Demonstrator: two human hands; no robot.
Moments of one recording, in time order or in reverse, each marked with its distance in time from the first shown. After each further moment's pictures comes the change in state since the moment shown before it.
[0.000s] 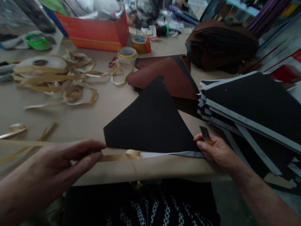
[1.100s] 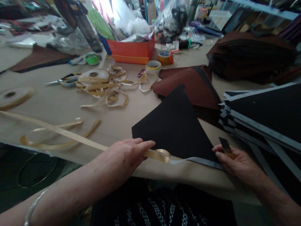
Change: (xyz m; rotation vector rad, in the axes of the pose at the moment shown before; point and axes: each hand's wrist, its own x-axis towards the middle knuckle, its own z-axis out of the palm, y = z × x) left_hand 0.004 0.058 0.005 0.238 -0.258 0.278; right_hand 0.003 0.010 -0.001 -0.166 0.020 0.003
